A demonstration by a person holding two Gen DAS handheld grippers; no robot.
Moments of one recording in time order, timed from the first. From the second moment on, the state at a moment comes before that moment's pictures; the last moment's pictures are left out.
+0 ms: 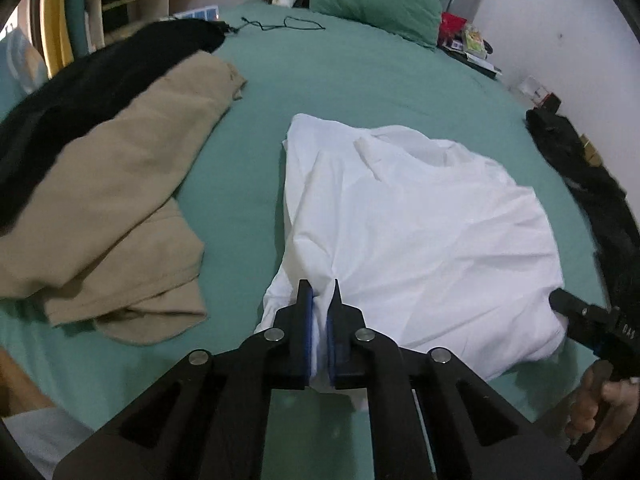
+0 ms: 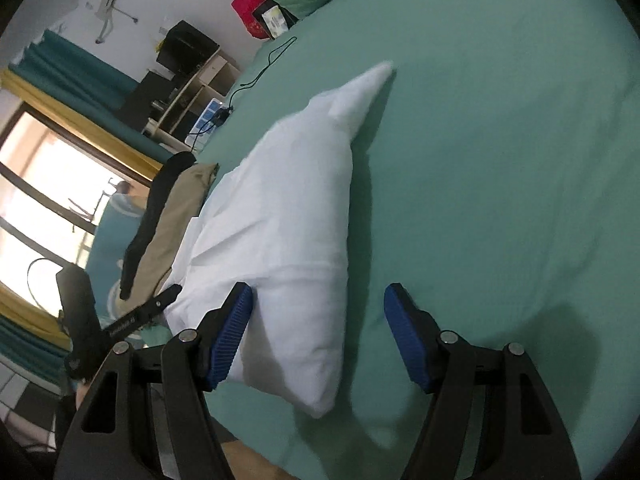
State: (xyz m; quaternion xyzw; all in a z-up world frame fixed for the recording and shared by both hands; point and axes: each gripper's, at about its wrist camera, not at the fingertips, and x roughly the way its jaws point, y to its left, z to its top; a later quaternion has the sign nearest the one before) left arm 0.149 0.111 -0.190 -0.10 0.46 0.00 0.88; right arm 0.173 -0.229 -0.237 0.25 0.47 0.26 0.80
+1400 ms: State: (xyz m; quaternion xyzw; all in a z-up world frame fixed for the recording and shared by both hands) left arm 0.106 0.072 -0.155 -0.15 0.44 -0.02 0.89; right arm 0.120 -0.286 -0.212 0.07 0.47 0.15 0.87
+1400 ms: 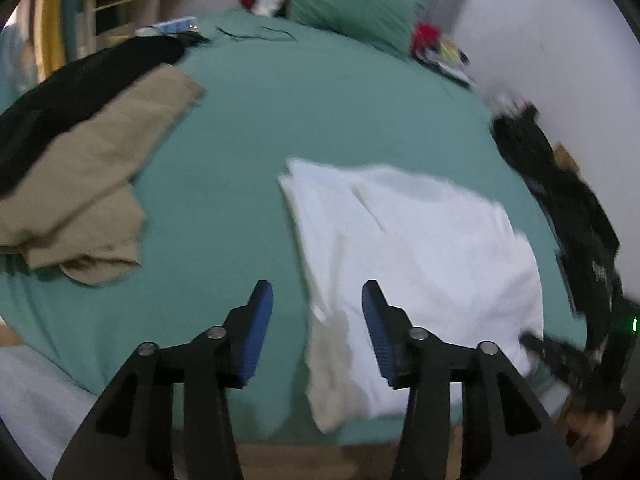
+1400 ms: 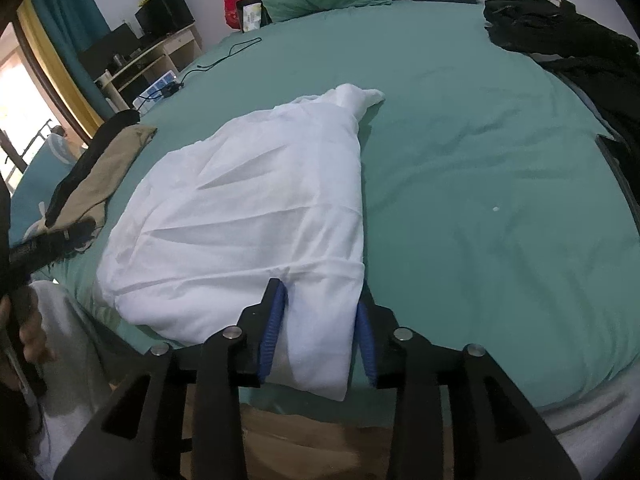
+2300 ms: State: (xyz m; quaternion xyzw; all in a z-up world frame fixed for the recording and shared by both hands) left arm 0.144 0.019 -0.218 -0.27 0.50 -0.22 0.79; right arm 0.158 -0.312 -0.213 0.10 0.44 0.13 0.88
